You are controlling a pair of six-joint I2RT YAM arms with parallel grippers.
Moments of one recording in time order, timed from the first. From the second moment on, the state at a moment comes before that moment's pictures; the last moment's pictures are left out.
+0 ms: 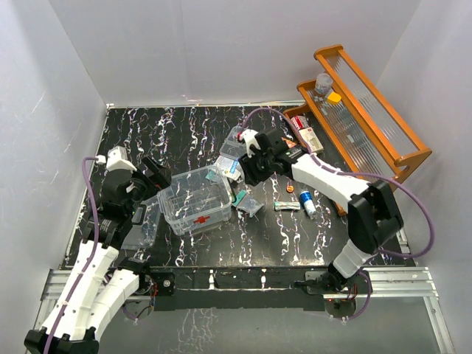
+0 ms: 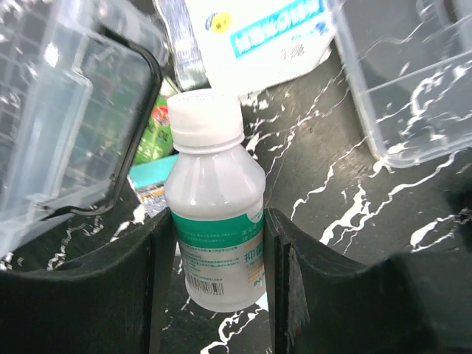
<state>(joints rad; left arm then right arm) -0.26 0.66 0.73 -0.47 -0.14 -0.65 0.59 1.68 1.25 -0.50 -0.20 -0.09</state>
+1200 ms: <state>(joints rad) -0.26 0.50 0.72 -0.59 -0.35 -0.65 0.94 1.60 1.22 -0.12 -0.07 0.79</state>
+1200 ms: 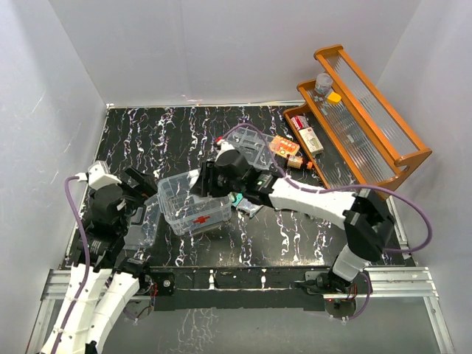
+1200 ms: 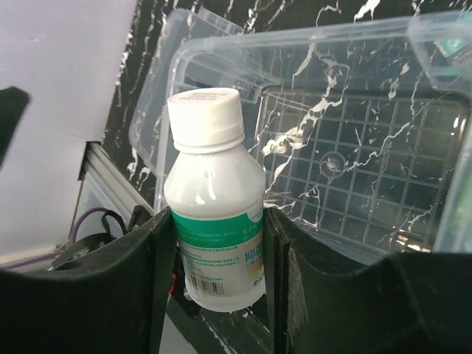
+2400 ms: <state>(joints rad) -0.26 0.51 0.69 -0.70 -0.46 -0.78 1.05 2.15 1.70 -0.47 -0.01 0.74</state>
